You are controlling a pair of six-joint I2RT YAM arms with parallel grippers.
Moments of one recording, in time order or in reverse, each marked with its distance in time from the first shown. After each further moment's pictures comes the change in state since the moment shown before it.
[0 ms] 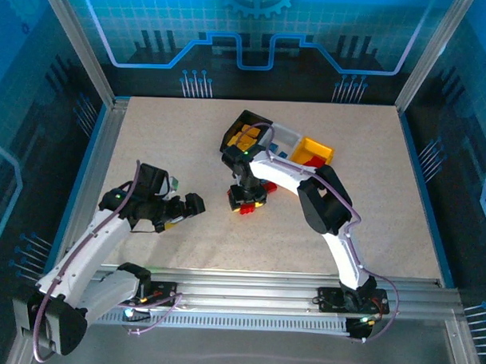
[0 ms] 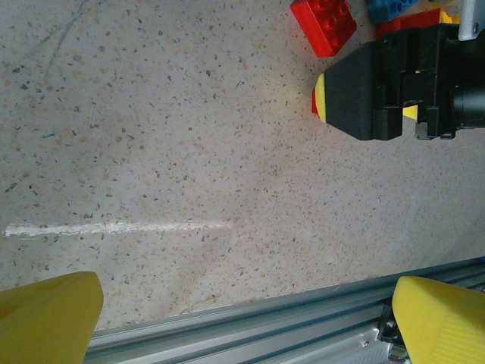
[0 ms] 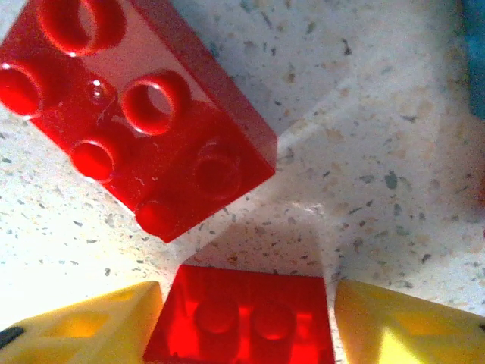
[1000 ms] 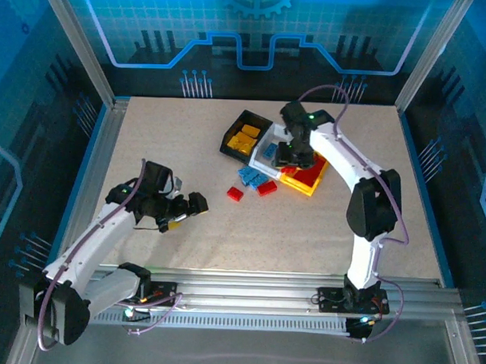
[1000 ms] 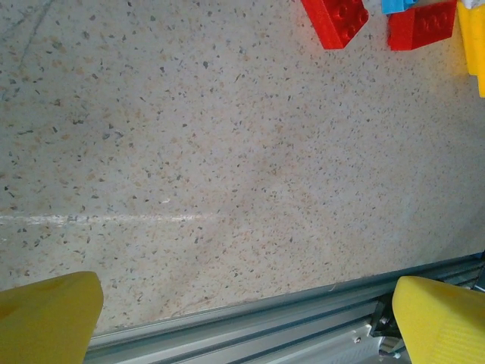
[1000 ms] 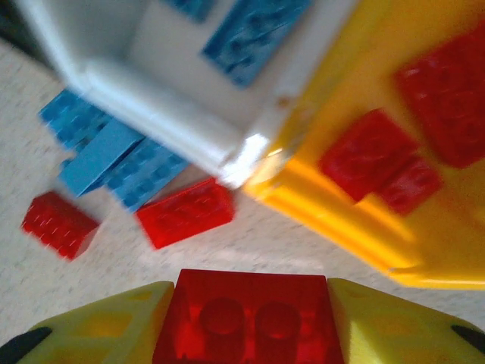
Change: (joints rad) left arm -0.002 0.073 -0.004 0.036 0.035 -0.014; right arm -0.359 -0.302 -0.017 -0.057 0.083 -0.040
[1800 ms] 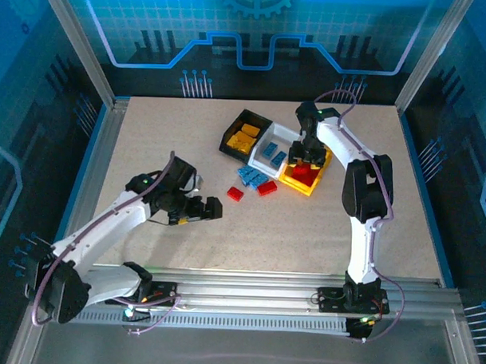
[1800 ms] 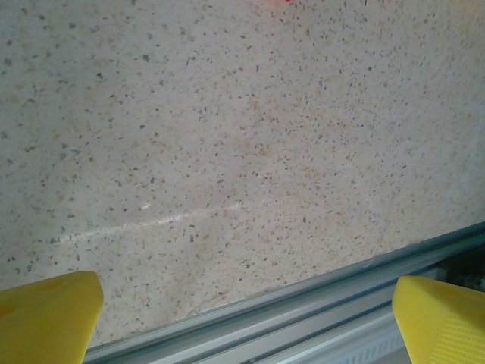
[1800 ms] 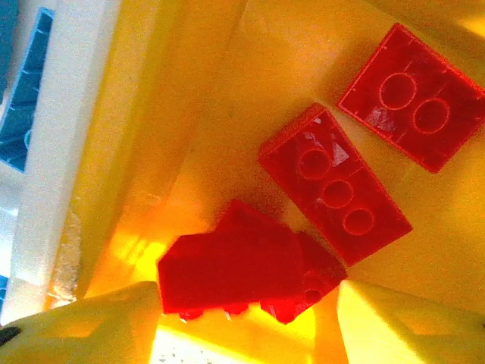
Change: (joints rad) left arm -0.213 0.158 0.137 -0.032 -0.119 0.109; right arm -0.130 0.195 0.079 0.000 0.031 -0.059
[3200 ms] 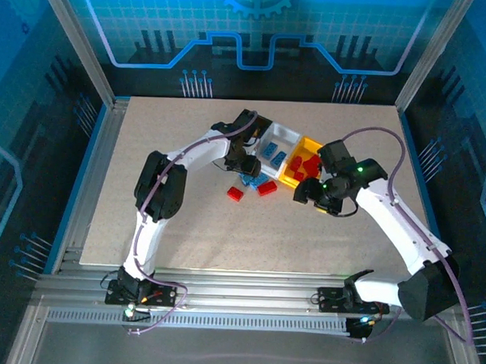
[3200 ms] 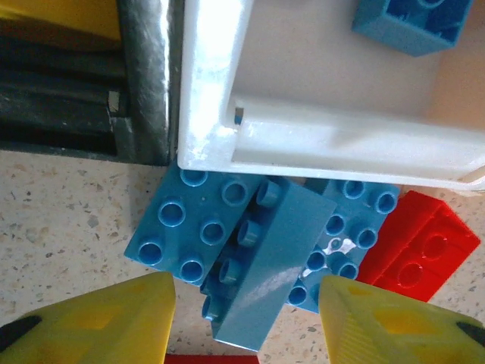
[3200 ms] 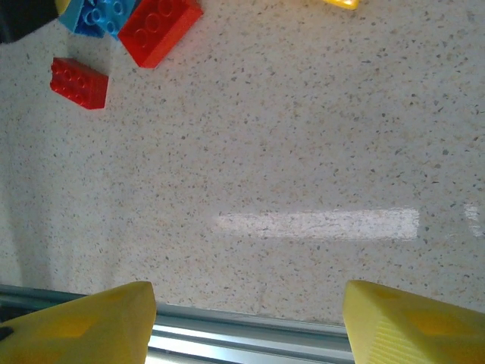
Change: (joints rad) left arm -0.038 1.019 0.896 0.042 -0.150 0.370; right arm 0.109 -0.862 -0.682 0.028 -0.215 0.297
